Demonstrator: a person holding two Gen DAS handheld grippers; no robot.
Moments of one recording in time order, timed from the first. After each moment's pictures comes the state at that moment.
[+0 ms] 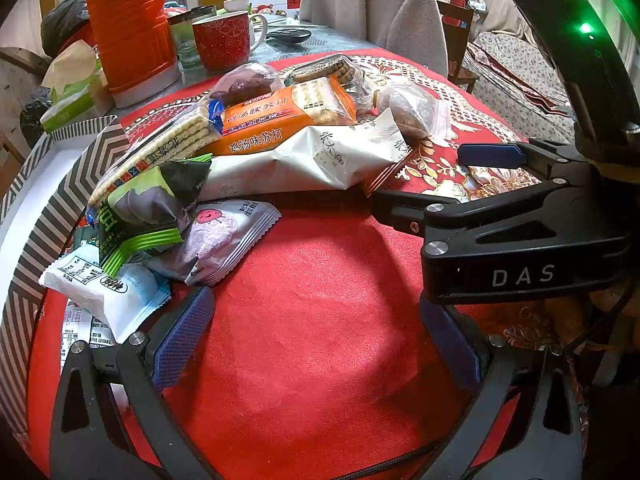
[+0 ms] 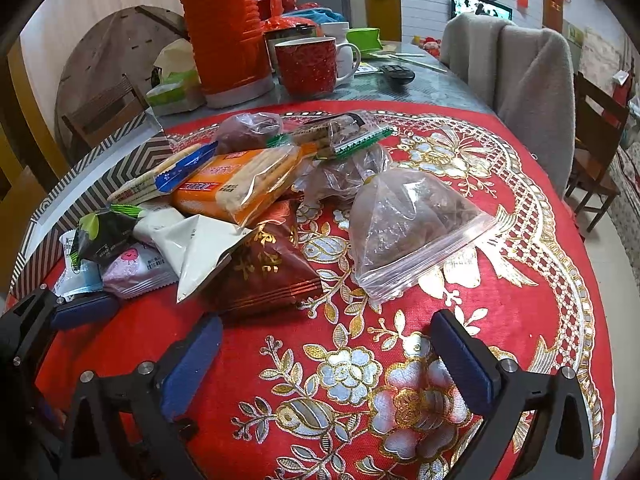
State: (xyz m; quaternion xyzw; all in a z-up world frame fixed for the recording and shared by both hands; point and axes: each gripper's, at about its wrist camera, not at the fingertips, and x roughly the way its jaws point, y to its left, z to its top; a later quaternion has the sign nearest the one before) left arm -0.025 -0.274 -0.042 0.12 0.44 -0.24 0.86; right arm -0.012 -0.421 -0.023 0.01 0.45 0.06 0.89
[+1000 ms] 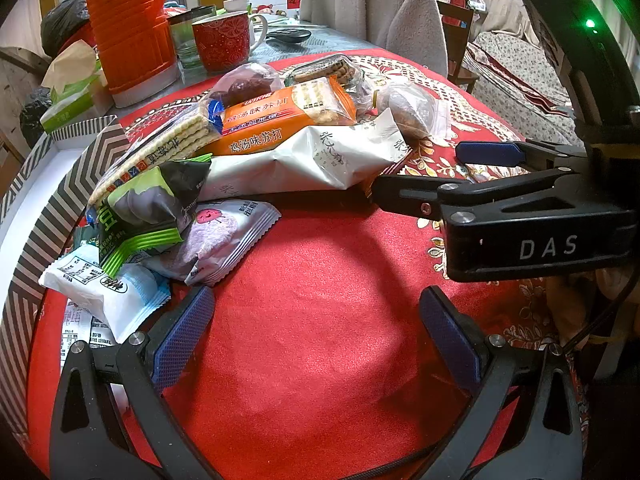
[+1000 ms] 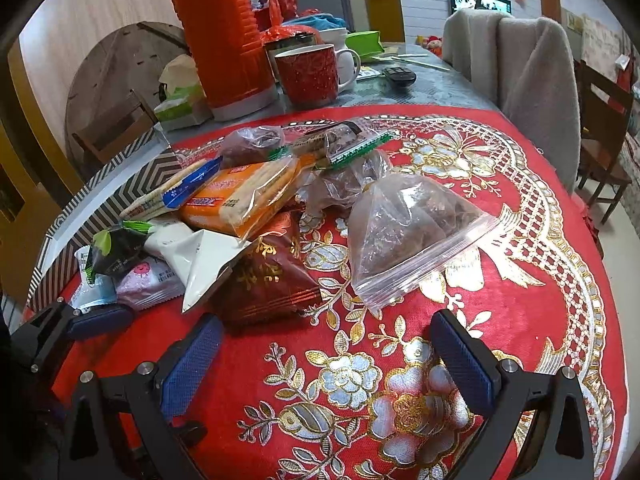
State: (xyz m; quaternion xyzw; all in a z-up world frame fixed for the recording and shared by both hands) left arm -0.024 -0.274 -0.042 0.12 0.44 -0.24 0.86; right arm -0.014 -0.435 -0.018 0.05 0.44 0.08 0.89
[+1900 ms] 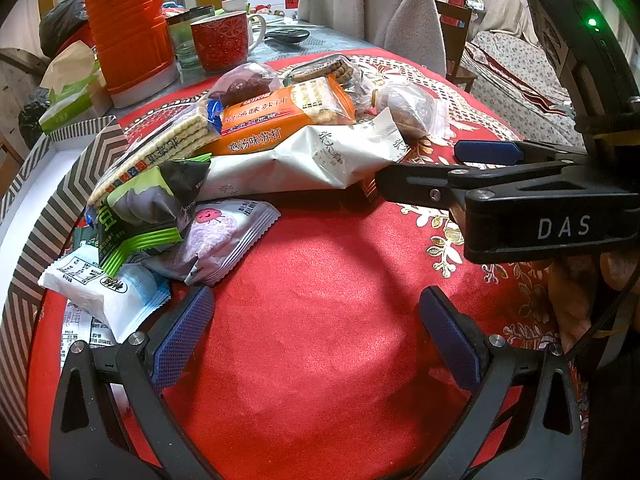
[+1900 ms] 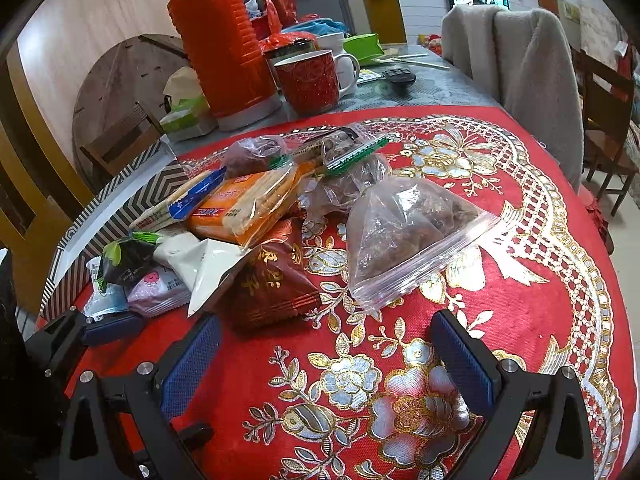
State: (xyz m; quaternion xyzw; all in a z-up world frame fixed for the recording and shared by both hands) left arm -0.026 -0.274 -0.041 0.12 0.44 -0.24 0.86; right arm -0.013 -0.440 -0.017 0.07 0.43 0.10 0.89
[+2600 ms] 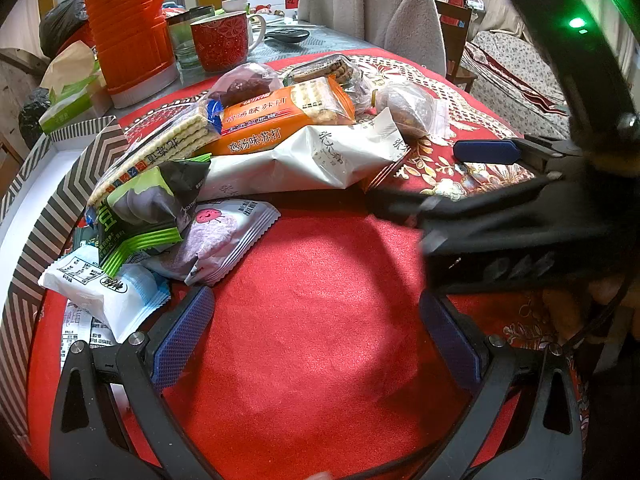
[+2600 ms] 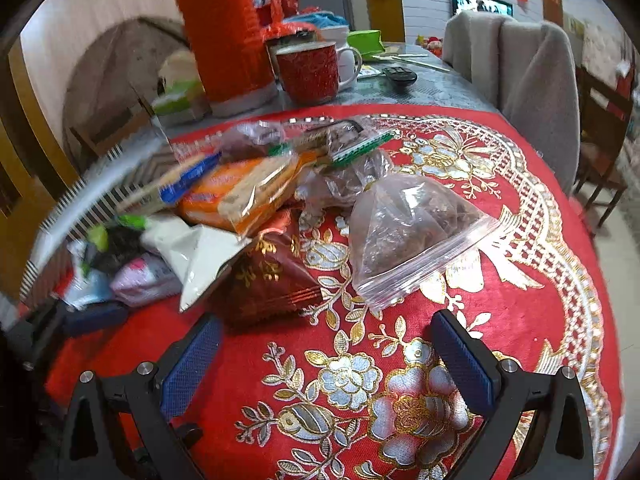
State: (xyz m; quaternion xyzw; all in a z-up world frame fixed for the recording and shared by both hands) left arm -0.026 -0.274 -0.041 0.12 0.44 -0.24 0.86; right arm -0.007 -0.416 -0.024 -0.01 0.46 0.05 0.89
